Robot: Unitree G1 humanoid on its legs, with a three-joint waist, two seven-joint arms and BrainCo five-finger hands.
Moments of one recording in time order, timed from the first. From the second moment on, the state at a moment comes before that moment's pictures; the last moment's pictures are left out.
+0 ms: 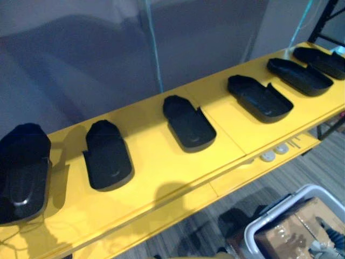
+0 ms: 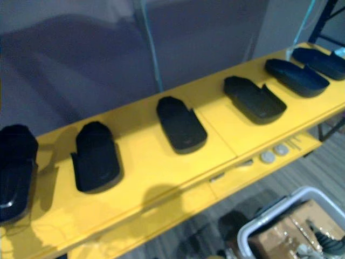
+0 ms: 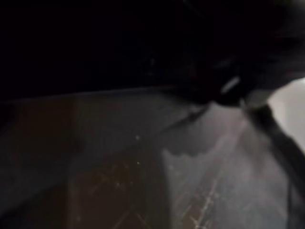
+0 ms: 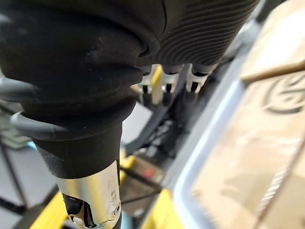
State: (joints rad) left arm -0.03 0.98 0.52 0.76 0.15 0.07 -0.25; right arm 0.25 -0.32 -0.57 0.65 0.07 -0.30 -0.46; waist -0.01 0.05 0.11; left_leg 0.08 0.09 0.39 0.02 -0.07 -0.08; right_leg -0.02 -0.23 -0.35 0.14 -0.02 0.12
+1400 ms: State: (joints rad) left arm -0.19 0.97 0.51 0.83 0.20 0.26 0.16; right arm 0.10 -0.34 -0.65 0.81 0.18 -0.30 -0.37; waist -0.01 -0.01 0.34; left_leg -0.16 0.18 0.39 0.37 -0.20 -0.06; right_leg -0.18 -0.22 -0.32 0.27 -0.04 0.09
